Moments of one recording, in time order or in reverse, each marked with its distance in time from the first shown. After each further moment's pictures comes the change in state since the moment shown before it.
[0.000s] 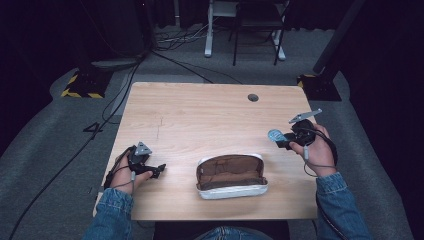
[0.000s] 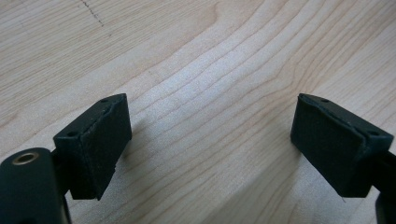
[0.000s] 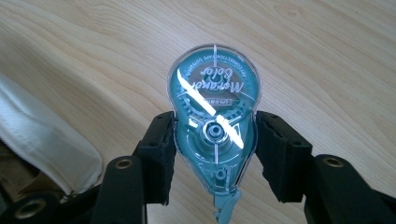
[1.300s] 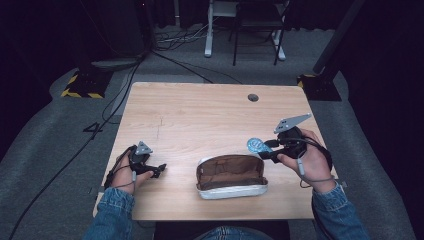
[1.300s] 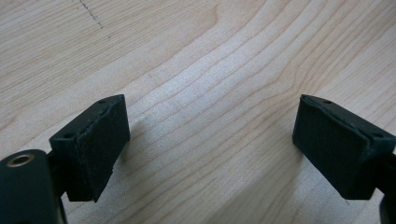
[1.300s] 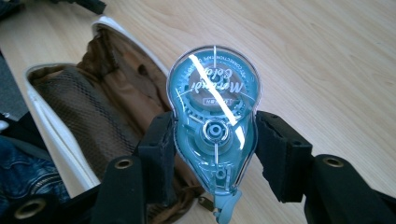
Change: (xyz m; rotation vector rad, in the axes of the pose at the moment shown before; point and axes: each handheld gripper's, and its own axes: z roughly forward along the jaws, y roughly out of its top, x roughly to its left) left arm 0.000 0.001 0.002 0.001 -0.003 0.001; right arm 0.088 0.027 -0.042 -0.054 0.173 -0.185
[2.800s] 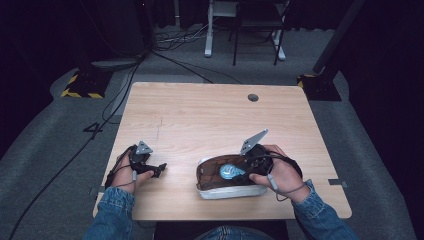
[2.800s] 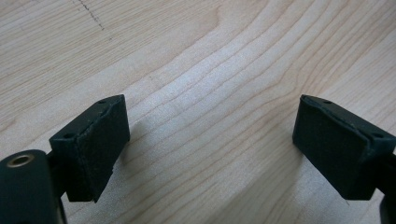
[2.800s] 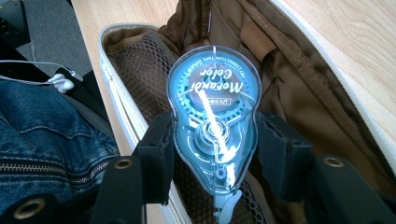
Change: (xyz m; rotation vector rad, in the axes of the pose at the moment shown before) left arm 0.000 0.001 0.001 0.000 0.003 -0.008; right arm 0.055 0.012 0.066 0.164 0.219 -0.112
